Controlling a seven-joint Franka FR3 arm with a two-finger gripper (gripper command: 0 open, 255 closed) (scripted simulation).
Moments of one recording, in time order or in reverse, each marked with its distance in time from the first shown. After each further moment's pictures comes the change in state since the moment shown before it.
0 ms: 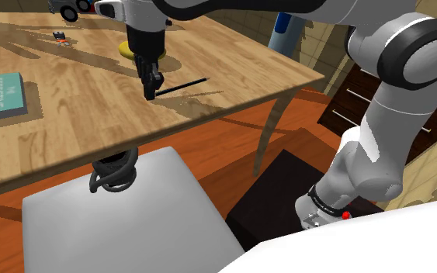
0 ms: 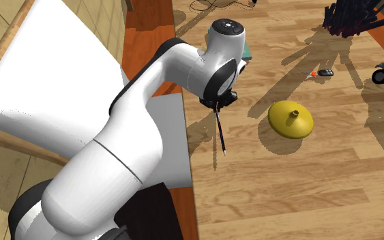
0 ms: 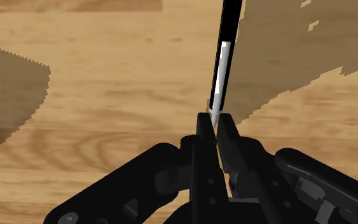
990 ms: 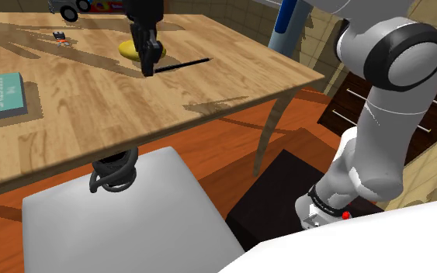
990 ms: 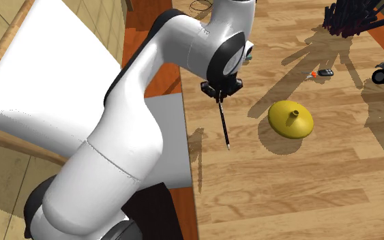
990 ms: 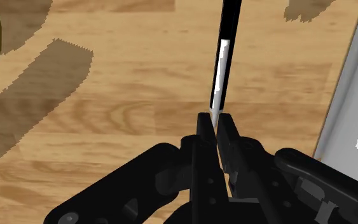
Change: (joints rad) arm 0.013 0.065 0.001 0.265 -0.014 -0.206 -0.002
